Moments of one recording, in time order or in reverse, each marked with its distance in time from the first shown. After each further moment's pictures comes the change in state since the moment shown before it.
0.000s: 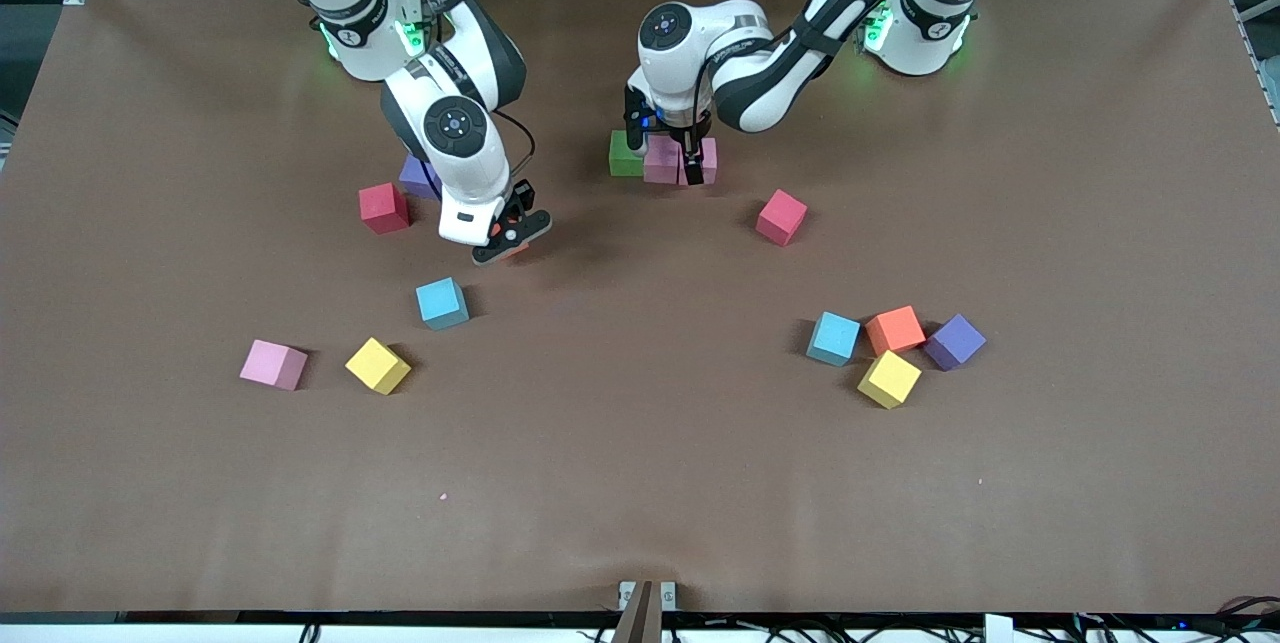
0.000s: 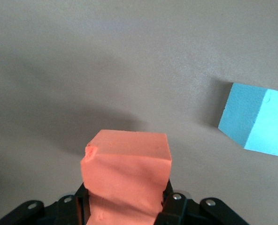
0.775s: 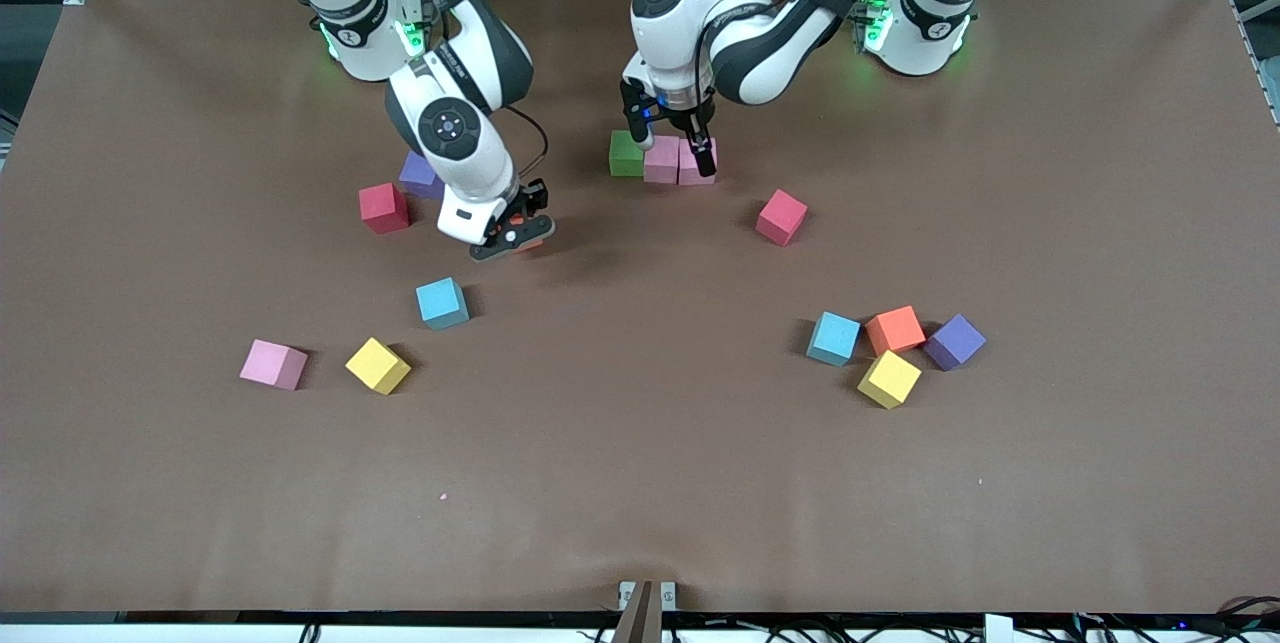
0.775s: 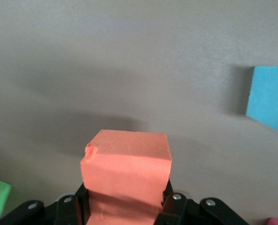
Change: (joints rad) left arm 0.045 -0.141 -0.031 0.016 0.000 -0.129 -0.161; right arm 0.044 0.000 0.002 0.022 0.115 0.003 0.157
